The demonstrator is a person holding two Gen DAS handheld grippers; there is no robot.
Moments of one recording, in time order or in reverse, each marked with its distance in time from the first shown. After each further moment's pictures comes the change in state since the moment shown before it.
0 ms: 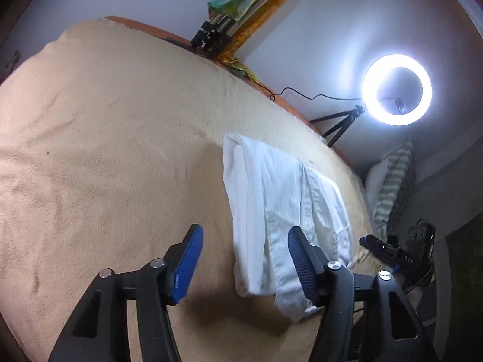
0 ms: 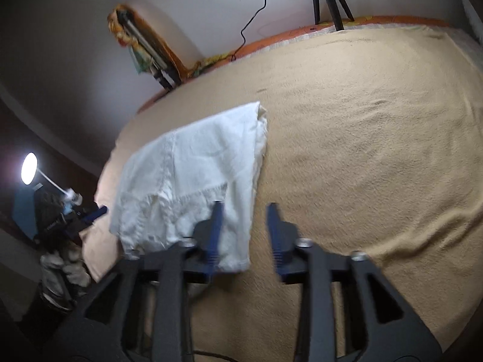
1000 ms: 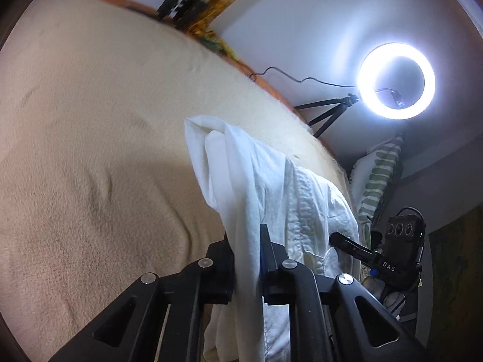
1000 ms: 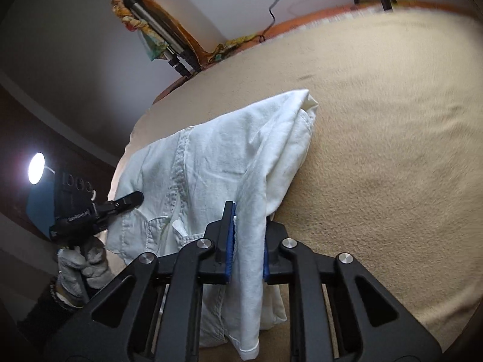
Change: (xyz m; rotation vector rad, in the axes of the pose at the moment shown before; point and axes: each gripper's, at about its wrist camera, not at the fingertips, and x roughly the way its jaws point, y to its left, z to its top) left arm 0.065 -0.022 0.028 0.016 0.074 -0.098; right arm 0.069 0.038 0.001 -0.078 0.031 0.043
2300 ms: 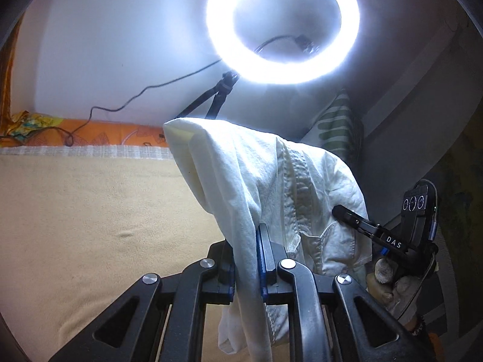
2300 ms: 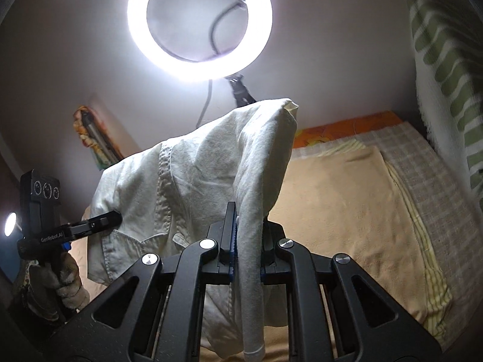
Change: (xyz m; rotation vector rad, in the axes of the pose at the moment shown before) left arm 0.148 -0.243 0.069 0.354 0.025 -0.103; right arm -0.189 -0.122 0.101 0.029 -0.348 -0.292
